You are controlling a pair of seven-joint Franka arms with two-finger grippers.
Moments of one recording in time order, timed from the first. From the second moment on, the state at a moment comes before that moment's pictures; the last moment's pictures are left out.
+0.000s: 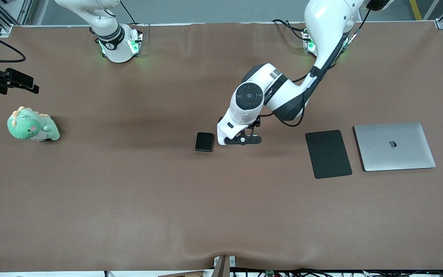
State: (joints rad) left arm -0.50 0.62 -0.31 -1.54 0.02 2.06 -0.79; right arm -0.06 0.01 -0.01 -1.53 0.06 1.37 -0.04
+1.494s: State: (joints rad) left arm -0.59 0.82 -0.31 -1.54 0.10 2.24 -0.85; right arm -0.06 0.04 -0.01 -1.53 0.06 1.37 -0.04
